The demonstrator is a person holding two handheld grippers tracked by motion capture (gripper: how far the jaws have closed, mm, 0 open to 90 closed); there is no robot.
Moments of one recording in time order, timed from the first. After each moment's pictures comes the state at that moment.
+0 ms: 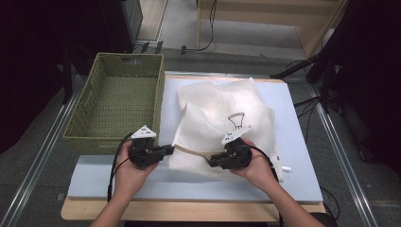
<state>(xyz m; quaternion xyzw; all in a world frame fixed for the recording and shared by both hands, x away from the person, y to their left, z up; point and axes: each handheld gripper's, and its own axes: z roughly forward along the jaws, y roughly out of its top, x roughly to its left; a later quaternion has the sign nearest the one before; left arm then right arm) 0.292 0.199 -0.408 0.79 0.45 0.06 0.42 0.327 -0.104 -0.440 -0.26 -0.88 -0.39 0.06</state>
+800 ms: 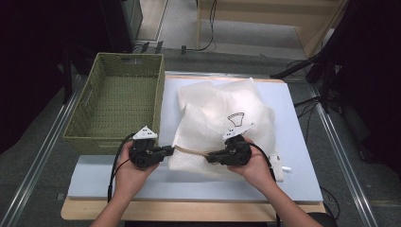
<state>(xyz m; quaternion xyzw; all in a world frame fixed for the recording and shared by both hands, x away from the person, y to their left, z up) 0.292 0.198 -0.409 0.79 0.45 0.06 0.41 0.329 -0.103 -0.433 -0.30 -0.85 -0.42 0.08</state>
